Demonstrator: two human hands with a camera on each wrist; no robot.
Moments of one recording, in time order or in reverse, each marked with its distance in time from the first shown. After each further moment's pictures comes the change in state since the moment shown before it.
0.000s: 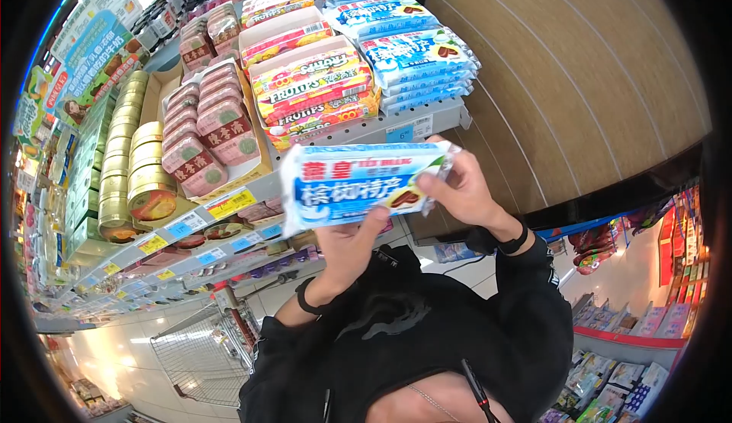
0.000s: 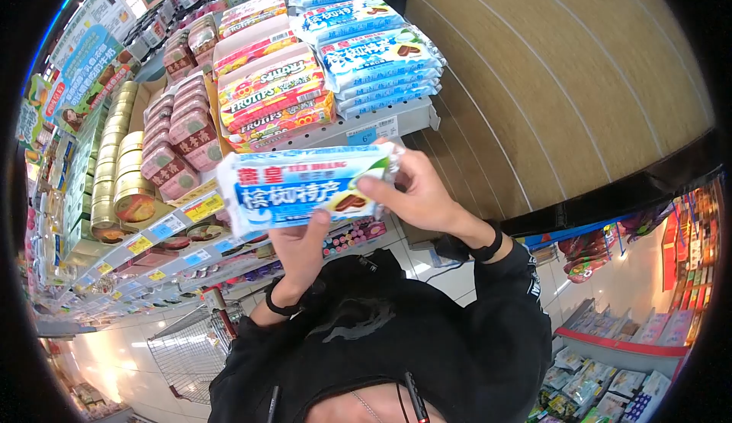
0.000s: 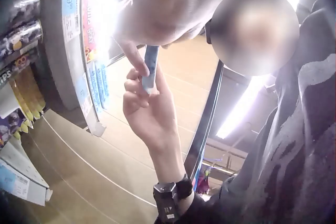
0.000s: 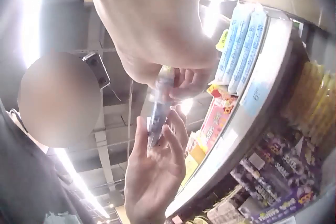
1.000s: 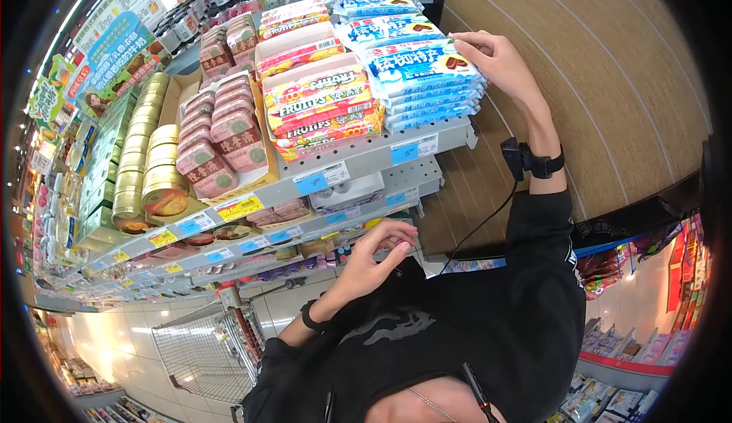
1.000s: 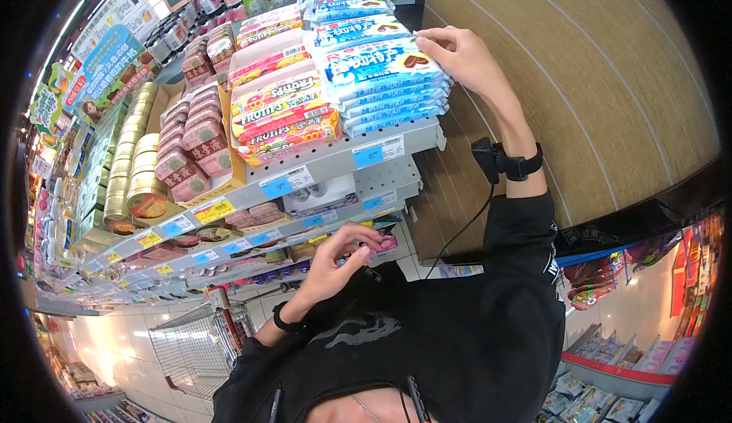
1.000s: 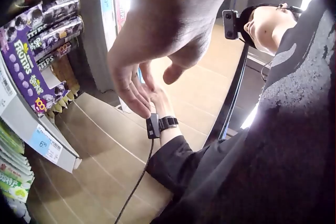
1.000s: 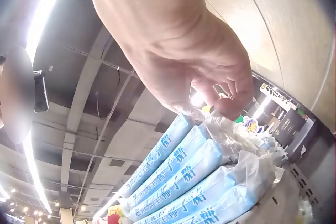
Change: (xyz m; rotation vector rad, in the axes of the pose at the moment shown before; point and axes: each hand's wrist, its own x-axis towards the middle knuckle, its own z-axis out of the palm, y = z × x) left_hand -0.021 -0.030 -0.016 0.258 -0.485 -0.392; right_hand 0.130 -0.025 -0.148 -0.750 0.262 -0.078
